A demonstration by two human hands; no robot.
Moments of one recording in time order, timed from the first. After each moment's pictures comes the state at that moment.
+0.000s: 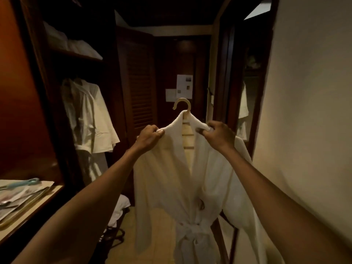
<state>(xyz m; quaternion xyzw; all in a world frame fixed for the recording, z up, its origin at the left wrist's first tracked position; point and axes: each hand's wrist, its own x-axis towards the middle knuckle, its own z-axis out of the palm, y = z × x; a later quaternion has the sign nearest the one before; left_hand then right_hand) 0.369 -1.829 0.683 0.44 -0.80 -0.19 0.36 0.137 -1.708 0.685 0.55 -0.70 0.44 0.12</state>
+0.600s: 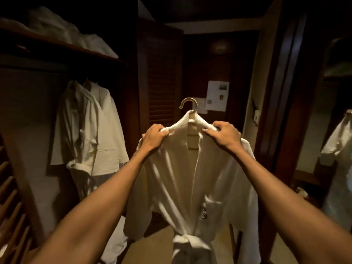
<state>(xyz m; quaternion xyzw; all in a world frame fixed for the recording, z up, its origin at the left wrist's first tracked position) 0.307 -2.194 0.690 0.49 -0.75 -0.14 0.42 0.053 -2.108 0.712 0.63 -0.66 0.41 0.07</state>
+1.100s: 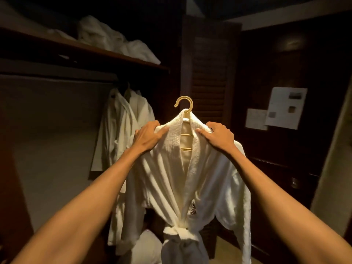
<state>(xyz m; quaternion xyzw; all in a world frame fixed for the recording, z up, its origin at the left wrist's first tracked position) 0.417 -2.381 0.716 0.58 -0.69 0.06 0.43 0.148 -2.391 0.737 0.75 -0.54 0.37 0.01</state>
